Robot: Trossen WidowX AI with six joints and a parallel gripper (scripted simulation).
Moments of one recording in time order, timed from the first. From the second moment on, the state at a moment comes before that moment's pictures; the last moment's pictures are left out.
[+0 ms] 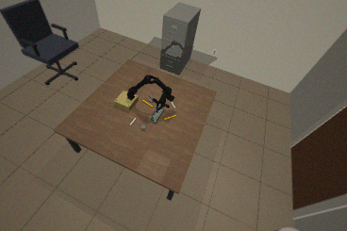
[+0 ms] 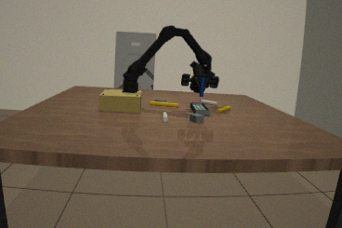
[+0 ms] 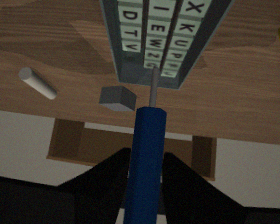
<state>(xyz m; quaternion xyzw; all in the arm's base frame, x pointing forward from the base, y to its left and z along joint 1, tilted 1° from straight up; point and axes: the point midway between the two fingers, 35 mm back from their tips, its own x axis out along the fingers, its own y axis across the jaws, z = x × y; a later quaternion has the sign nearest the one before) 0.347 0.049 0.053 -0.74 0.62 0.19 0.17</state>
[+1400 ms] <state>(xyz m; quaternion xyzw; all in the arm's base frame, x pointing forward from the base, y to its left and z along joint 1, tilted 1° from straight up) 0.362 0.074 0.039 -0.74 0.62 0.19 0.18</state>
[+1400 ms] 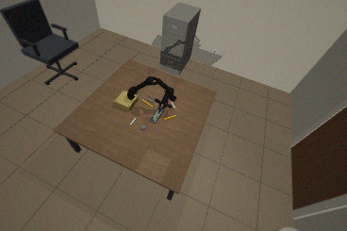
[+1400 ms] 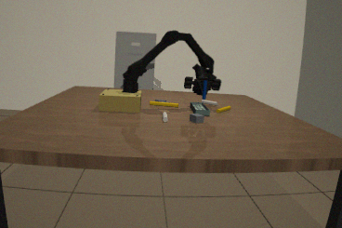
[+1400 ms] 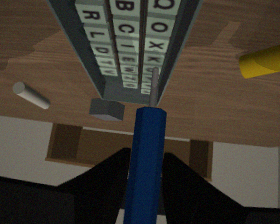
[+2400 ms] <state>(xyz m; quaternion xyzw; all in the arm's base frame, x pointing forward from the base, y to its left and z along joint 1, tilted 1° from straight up) 0.361 0.074 0.026 -0.74 0.62 0.19 0.18</state>
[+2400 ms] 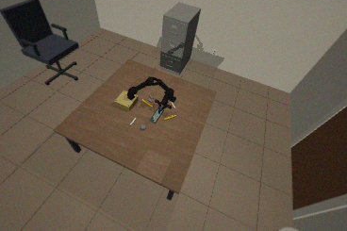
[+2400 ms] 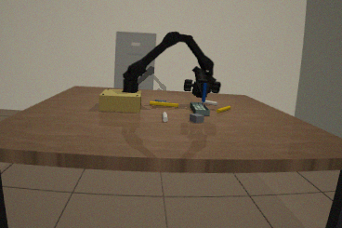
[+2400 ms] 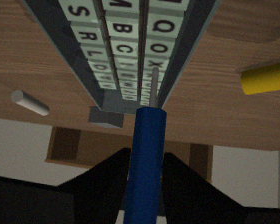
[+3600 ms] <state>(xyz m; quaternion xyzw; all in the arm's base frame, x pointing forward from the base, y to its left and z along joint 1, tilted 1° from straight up) 0.358 0.073 0.055 -0.74 0.62 0.19 0.18</state>
